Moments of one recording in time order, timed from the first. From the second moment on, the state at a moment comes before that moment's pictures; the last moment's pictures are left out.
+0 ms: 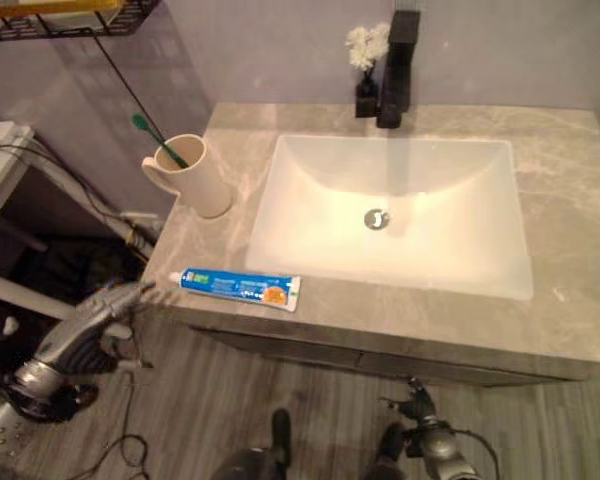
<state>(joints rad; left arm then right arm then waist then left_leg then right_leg) 0.46 1.13 0.17 -0.21 0.25 -0.45 0.31 -0.03 -0.34 0.32 0.95 0.17 -0.17 -0.12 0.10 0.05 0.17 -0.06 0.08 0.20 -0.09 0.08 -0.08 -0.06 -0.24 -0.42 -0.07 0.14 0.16</state>
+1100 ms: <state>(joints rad) 0.35 1.12 0.07 -0.12 0.25 -0.45 0.23 0.10 -0.35 0.31 1.01 0.11 -0.14 -0.06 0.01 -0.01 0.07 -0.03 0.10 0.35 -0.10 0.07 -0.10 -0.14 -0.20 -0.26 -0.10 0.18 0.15</state>
